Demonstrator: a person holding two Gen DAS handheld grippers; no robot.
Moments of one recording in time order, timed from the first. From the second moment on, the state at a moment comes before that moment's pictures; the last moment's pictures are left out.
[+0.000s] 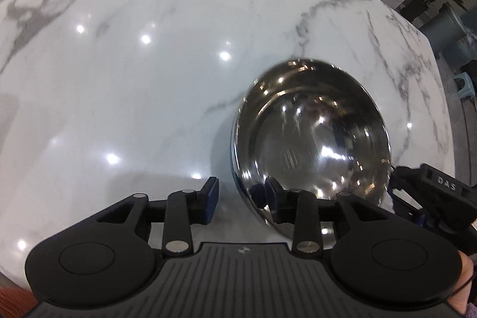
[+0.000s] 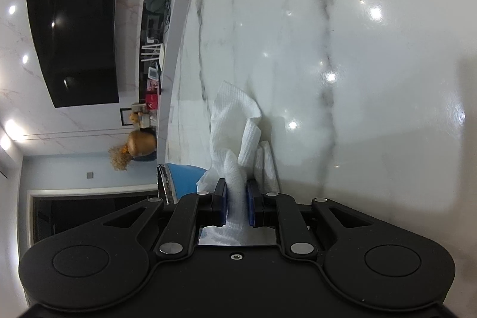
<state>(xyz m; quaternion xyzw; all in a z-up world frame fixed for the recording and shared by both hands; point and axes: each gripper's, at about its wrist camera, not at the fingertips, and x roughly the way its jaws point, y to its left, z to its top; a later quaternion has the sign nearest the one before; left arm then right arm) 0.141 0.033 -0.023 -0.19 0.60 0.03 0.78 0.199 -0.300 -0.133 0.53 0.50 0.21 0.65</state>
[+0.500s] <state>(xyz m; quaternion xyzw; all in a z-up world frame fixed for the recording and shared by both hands) 0.152 0.027 -0.014 -0.11 0.59 0.01 0.80 0.202 -0.317 -0.113 0.60 0.41 0.28 0.63</state>
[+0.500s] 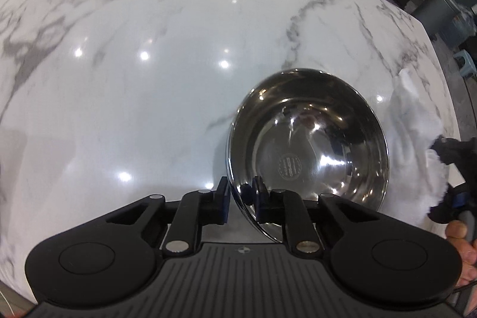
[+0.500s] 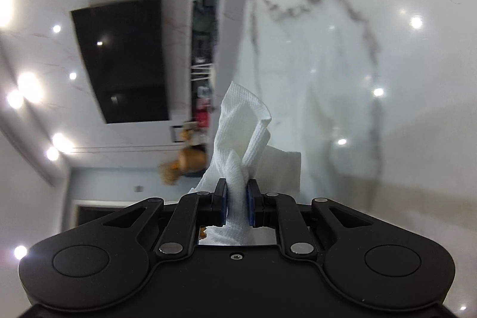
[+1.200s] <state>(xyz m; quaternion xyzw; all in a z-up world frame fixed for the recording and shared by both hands) 0.149 0.037 -0.028 -0.21 0.61 0.01 0.77 0.202 -0.293 -0.128 0.52 0.49 0.22 0.66</state>
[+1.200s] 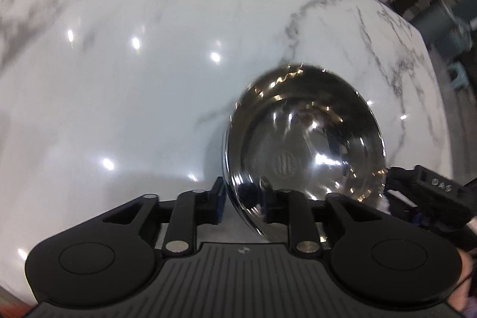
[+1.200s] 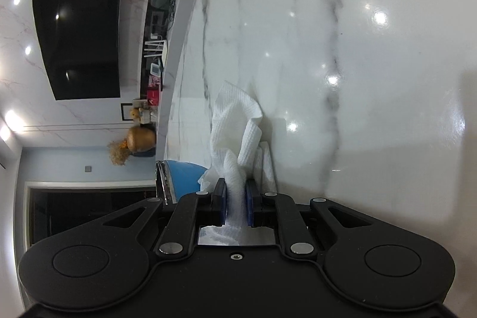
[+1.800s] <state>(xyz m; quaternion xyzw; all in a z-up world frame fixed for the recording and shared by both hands) 0.147 0.025 -0.013 -0.11 0.58 -0.02 0.80 0.199 -0.314 -0.113 0.58 0.41 0.29 0.65</state>
